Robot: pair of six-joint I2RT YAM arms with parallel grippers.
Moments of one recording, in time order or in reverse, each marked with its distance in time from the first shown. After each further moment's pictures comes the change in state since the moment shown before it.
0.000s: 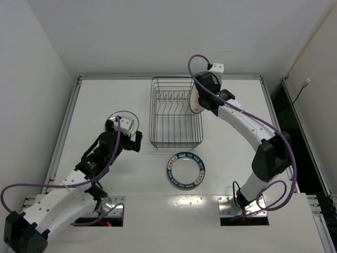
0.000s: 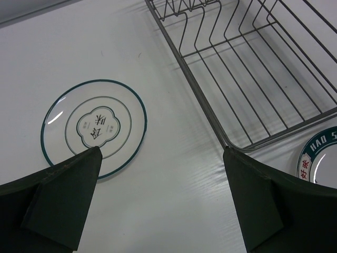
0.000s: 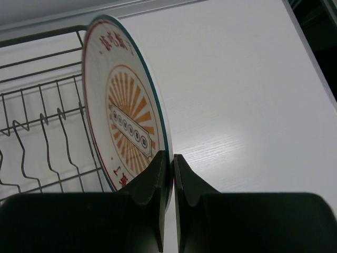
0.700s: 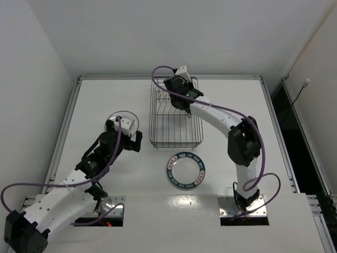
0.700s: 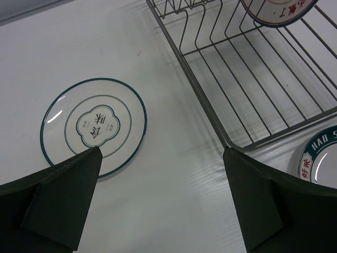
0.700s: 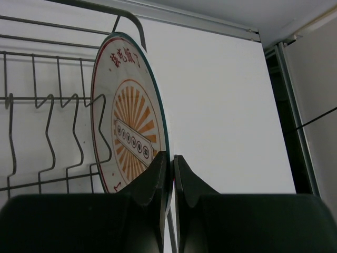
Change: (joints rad) left arm 0.000 0.009 0.000 0.000 -0.001 0.000; right arm 0.178 0.334 0.265 0.029 0.232 -0.325
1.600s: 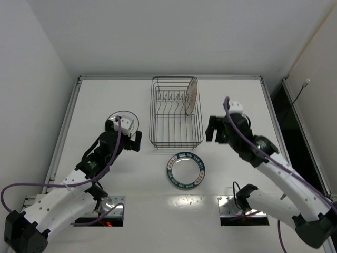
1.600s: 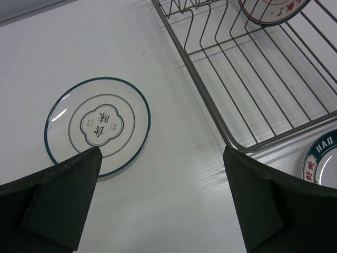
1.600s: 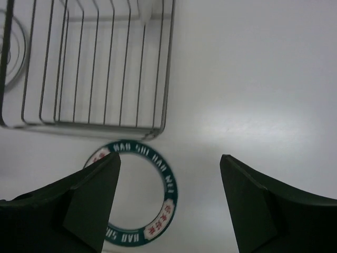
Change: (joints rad) left arm 0.000 0.000 0.000 0.000 -0.018 0.000; right arm -0.058 -1.033 -0.735 -0.188 -0.594 0.309
